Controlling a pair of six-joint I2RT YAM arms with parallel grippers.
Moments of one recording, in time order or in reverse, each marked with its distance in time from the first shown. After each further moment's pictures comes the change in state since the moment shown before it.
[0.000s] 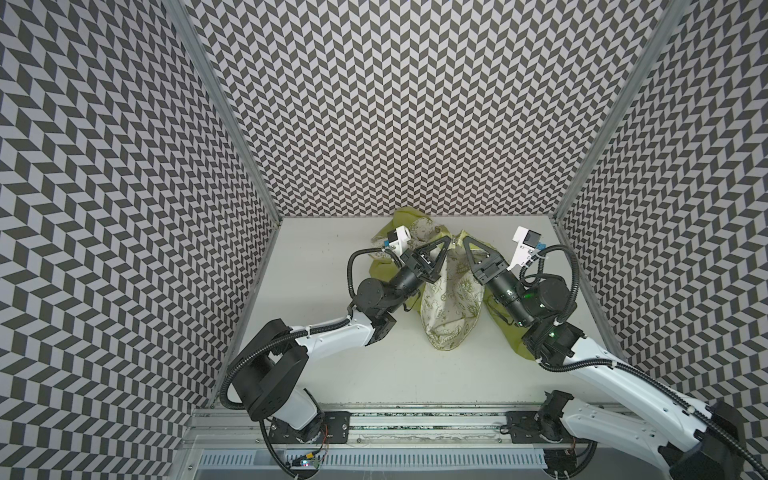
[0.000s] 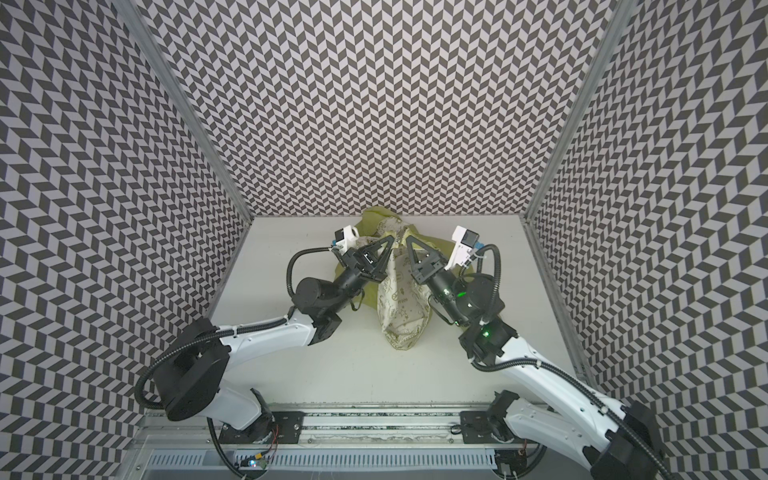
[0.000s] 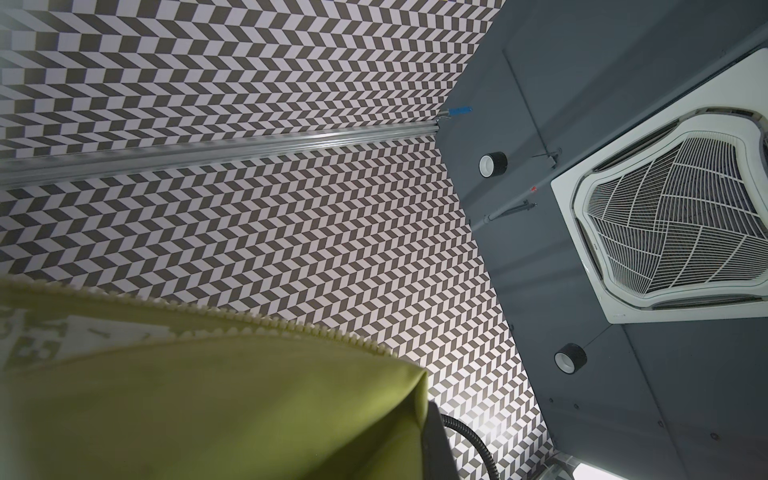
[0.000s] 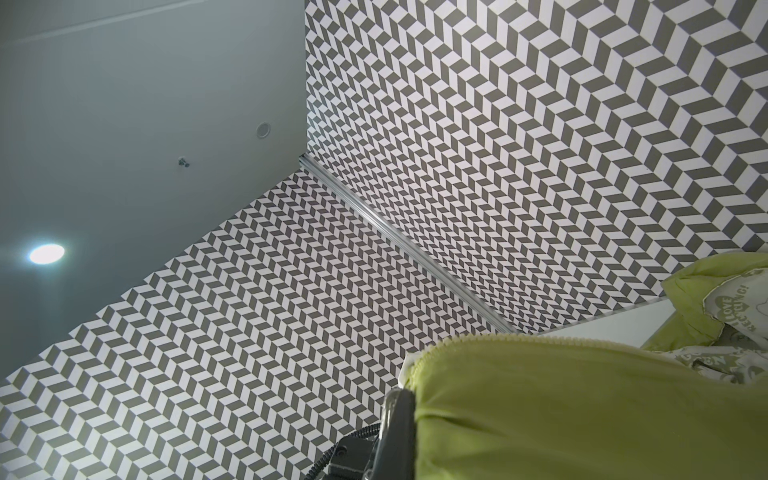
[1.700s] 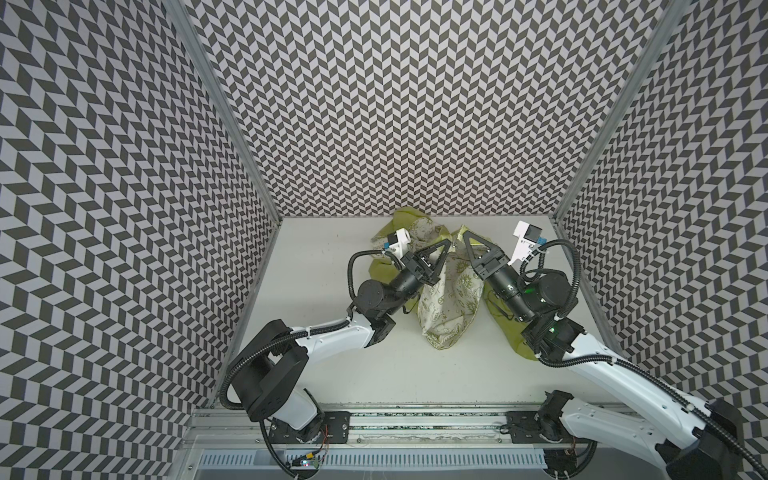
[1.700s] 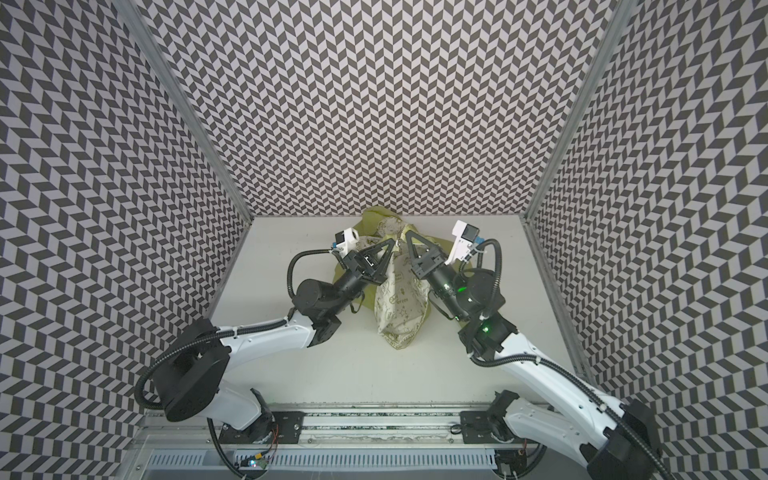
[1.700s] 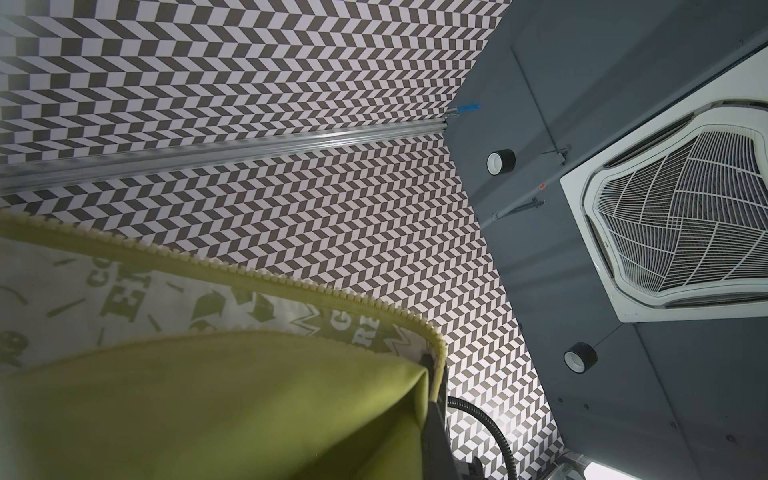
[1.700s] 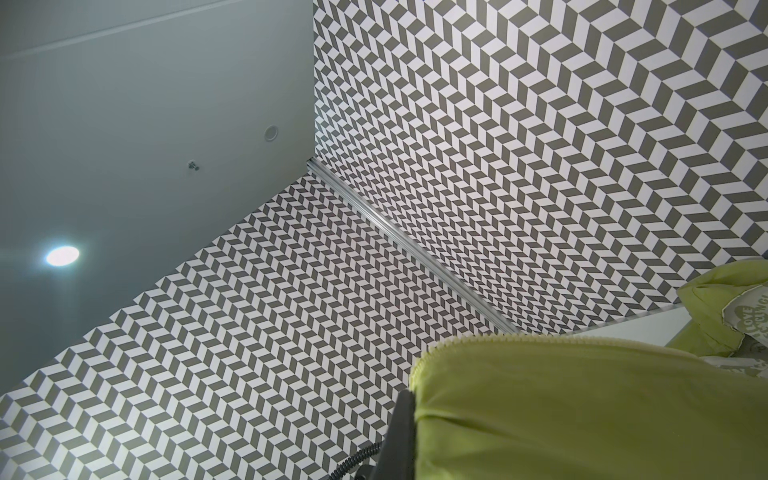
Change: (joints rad) left arm -0.004 -0.004 -0.022 -0.006 -0.007 0.019; right arm -0.019 0.023 0.042 -0.002 -0.040 0.013
